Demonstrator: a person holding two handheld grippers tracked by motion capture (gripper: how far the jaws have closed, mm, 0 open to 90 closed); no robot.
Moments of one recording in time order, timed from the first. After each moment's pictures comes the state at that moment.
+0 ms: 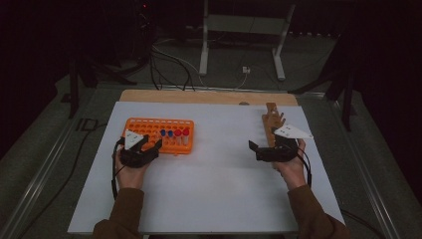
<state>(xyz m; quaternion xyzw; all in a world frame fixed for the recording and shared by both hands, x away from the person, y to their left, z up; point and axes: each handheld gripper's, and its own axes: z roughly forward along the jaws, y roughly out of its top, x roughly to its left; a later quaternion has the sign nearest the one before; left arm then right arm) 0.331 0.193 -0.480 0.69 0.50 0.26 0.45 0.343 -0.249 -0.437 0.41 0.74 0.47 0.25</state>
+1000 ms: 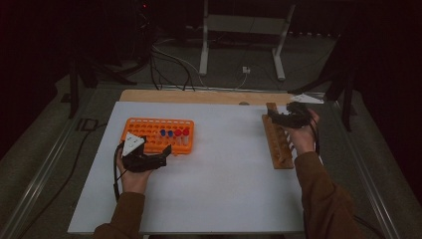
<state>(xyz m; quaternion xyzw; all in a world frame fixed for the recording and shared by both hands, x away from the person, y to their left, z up) 0.313 0.181 -0.469 0.68 0.48 0.24 0.50 0.443 -0.302 -0.423 0.50 0.71 0.41 0.27</state>
